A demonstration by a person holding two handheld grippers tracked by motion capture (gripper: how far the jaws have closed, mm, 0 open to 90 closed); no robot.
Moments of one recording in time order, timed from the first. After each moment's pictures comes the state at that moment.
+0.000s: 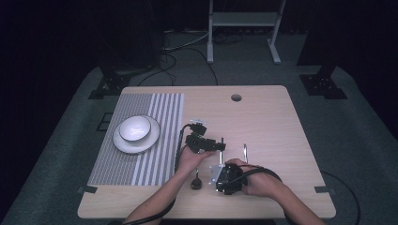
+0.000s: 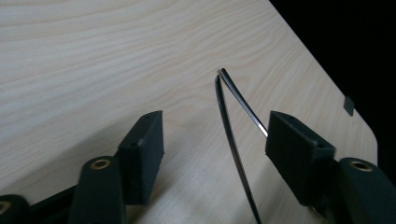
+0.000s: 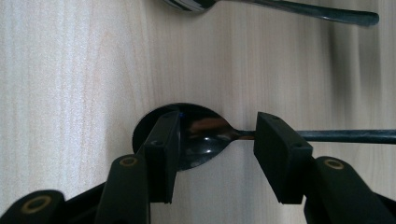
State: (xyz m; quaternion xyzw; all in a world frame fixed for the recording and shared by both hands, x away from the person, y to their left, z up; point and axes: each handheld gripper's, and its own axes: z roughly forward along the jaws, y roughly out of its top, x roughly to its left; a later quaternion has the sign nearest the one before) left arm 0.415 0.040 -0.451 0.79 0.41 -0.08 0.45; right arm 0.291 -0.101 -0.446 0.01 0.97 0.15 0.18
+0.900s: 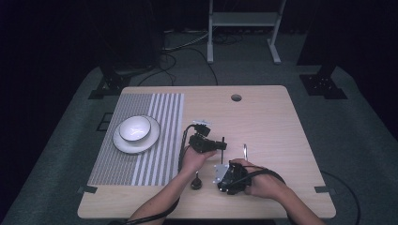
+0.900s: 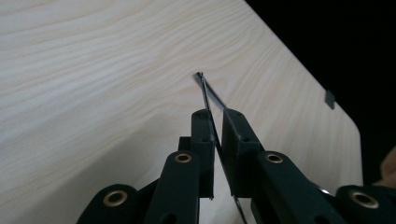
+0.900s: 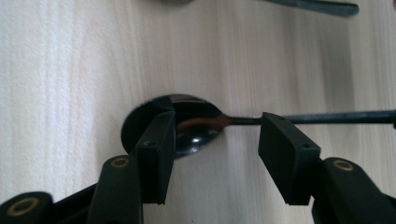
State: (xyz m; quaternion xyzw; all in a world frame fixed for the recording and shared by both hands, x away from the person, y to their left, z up) left arm 0.412 0.030 -0.450 0.79 0.37 -0.10 0.48; right arm 0.292 -0.115 -0.448 0.03 0.97 0.17 0.19
